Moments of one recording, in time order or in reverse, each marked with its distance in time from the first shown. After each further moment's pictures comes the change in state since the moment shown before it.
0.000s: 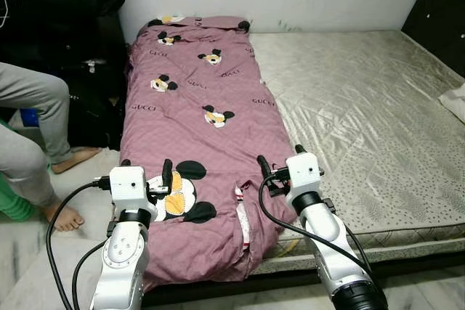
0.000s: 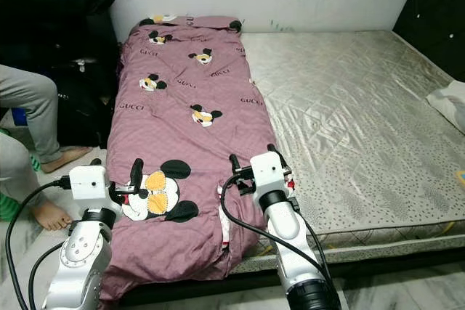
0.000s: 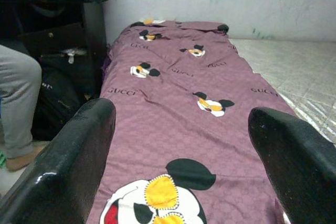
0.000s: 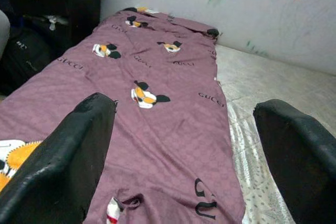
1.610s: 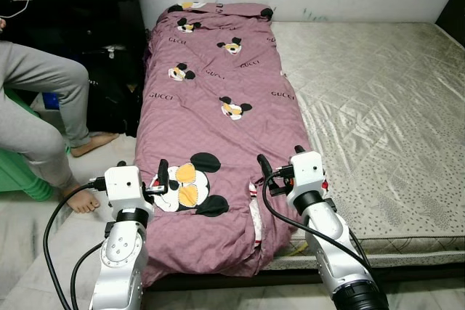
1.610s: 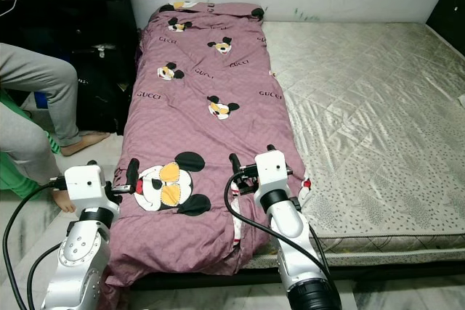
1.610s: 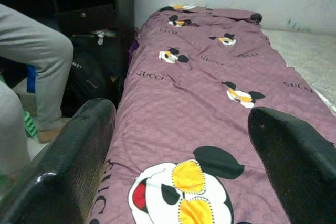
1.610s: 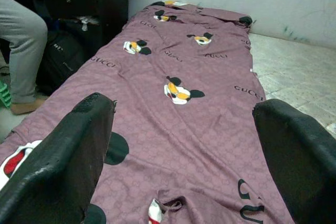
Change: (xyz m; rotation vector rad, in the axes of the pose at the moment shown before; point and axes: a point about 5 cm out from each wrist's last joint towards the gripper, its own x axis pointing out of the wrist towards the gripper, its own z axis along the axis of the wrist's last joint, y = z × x) left arm 0.000 0.005 0.000 -0.034 0.015 0.042; right arm 0.000 -0.002 0.001 0.082 -0.004 0.017
